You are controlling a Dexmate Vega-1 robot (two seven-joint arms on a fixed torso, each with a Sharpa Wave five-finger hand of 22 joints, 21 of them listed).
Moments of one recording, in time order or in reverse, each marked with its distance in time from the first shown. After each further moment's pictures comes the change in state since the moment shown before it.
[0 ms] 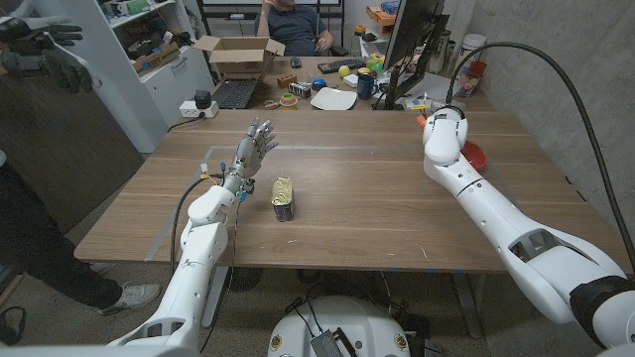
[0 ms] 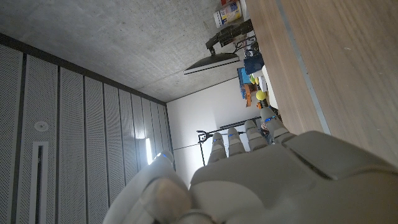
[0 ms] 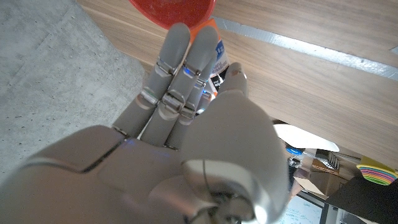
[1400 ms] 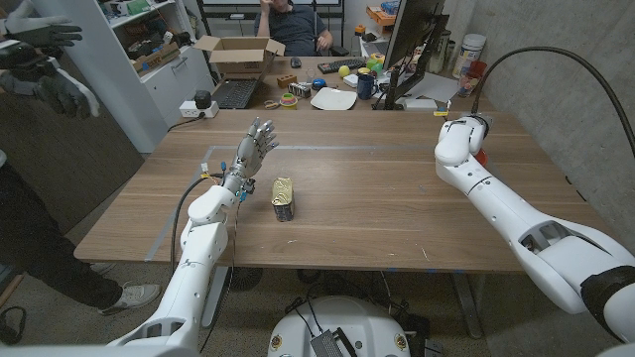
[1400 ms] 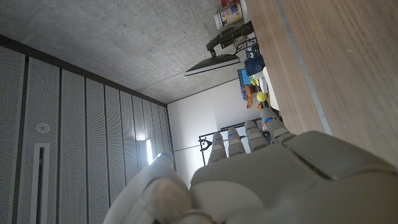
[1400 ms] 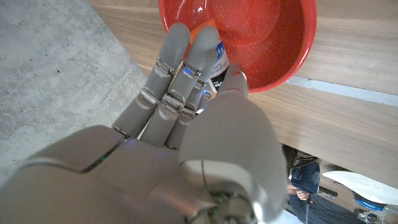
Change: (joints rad) left arm 0.002 0.002 0.003 -0.005 0.000 0.001 -0.004; left_hand -0.004 0.004 -0.013 0.003 0.007 0.000 0.000 0.000 0.000 0.000 0.000 0.000 0.000 0.000 0.000 -0.004 0.000 0.000 0.000 -0.014 0.000; right arm 0.048 -0.064 -0.047 0.138 0.040 -0.171 0.032; right_hand 0.016 0.004 -0.022 0.017 0.002 0.000 0.000 -0.010 0.000 0.016 0.005 0.000 0.005 0.000 0.000 0.000 0.004 0.000 0.000 0.025 -0.009
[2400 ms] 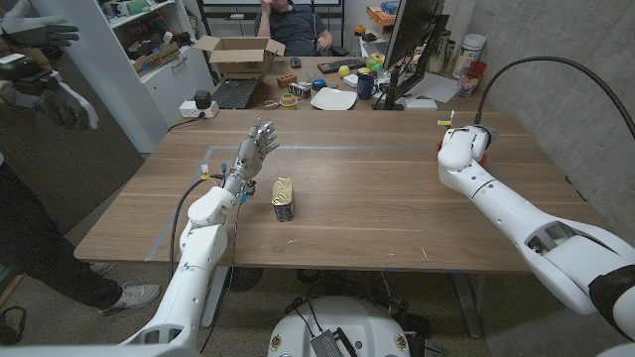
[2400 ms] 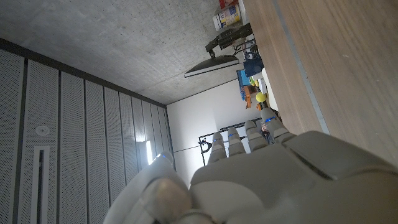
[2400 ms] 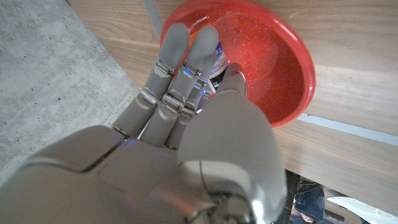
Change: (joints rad) left arm 0.031 0.004 0.009 -0.050 0.004 0.015 0.015; left_hand 0.000 0.000 -0.013 -0.004 0.009 0.000 0.000 0.000 0.000 0.000 0.000 0.000 0.000 0.000 0.000 0.000 0.000 0.000 0.000 -0.008 0.000; right arm 0.006 -0.032 -0.040 0.030 0.096 -0.044 0.022; right_hand 0.031 0.003 -0.016 0.016 0.001 0.000 0.000 -0.008 0.011 0.001 -0.002 -0.004 0.000 0.002 0.002 0.000 0.000 0.000 0.000 0.015 -0.009
